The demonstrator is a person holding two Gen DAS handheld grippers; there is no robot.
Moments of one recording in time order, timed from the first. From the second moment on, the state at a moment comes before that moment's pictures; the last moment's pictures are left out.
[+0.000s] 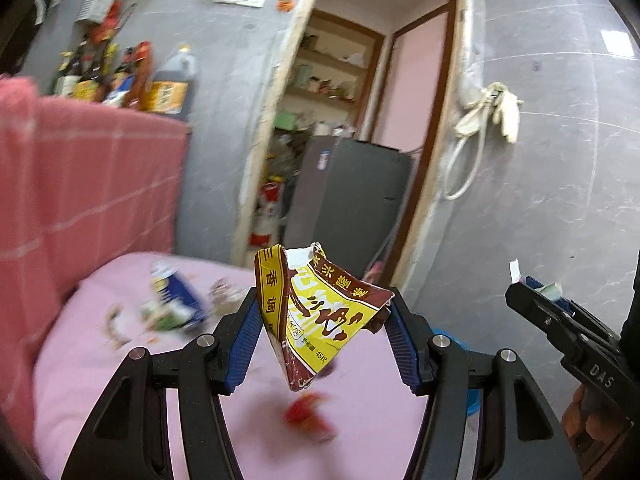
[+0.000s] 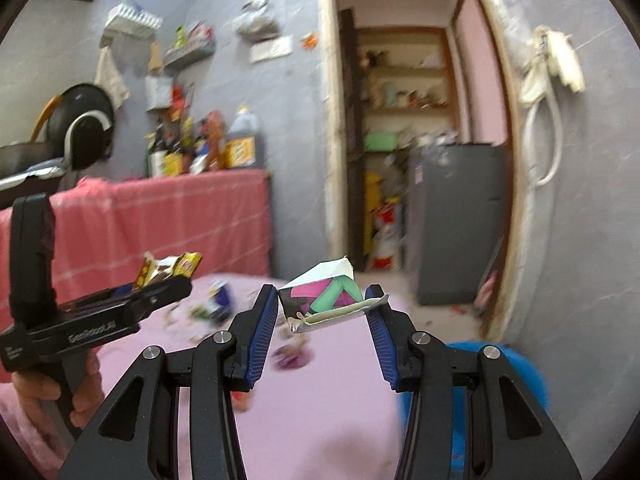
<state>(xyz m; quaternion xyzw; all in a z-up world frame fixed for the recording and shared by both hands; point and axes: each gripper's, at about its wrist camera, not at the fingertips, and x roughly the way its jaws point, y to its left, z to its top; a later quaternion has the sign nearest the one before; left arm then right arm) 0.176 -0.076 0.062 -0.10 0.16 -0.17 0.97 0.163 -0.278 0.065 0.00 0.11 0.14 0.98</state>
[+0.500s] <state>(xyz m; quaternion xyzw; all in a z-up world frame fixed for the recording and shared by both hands) 0.276 -0.227 0.047 -0.06 0.24 -0.31 0.92 0.223 -0.410 0.034 0.02 0.15 0.01 0.99</state>
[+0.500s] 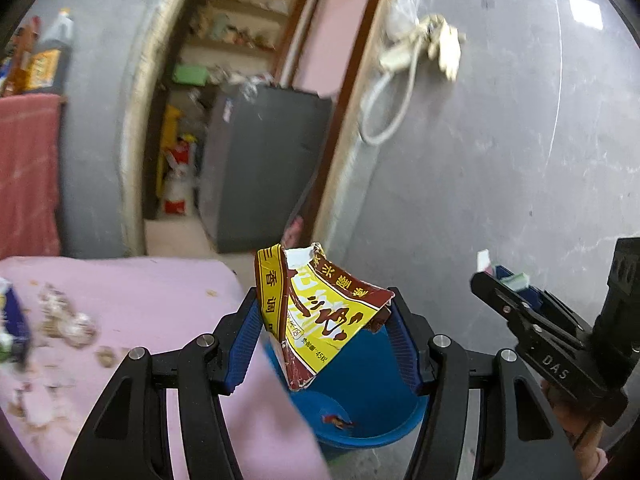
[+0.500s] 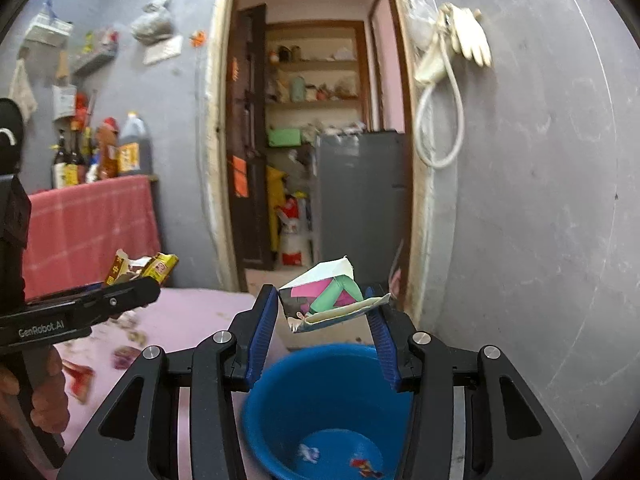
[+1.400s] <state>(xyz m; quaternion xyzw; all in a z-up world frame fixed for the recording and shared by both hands) 0.343 -0.271 -0.012 -0.08 0.38 -0.31 0.87 0.251 -0.464 -0.022 0.10 0.23 -0.01 0.97</state>
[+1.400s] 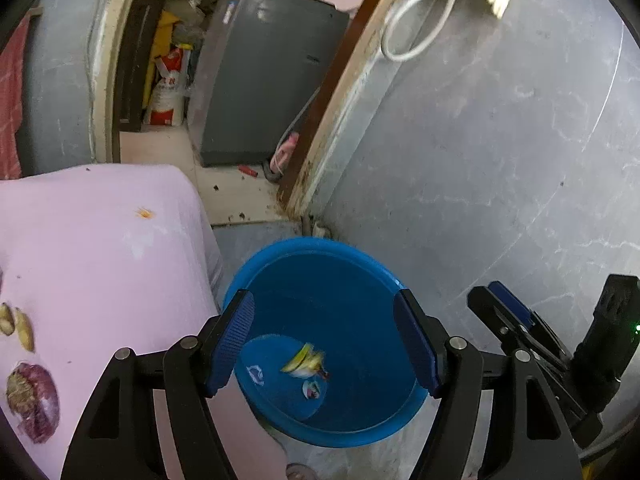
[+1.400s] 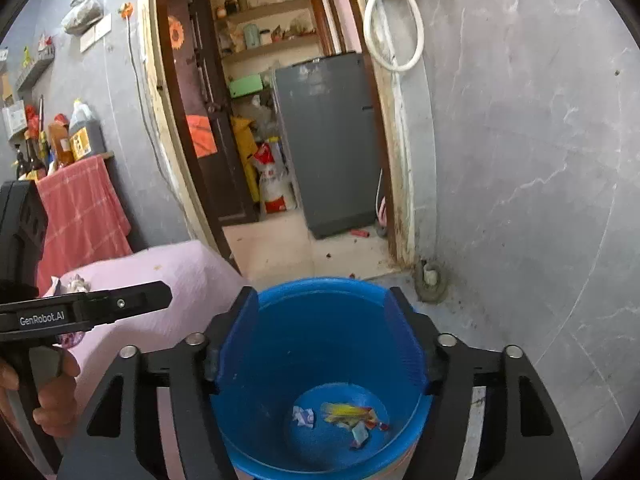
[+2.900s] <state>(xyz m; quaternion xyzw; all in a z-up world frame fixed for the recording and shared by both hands) 0.151 0.017 0.038 -0.09 0.19 -0.05 0.98 0.161 -0.251 0.043 0.06 0.10 0.12 0.99</state>
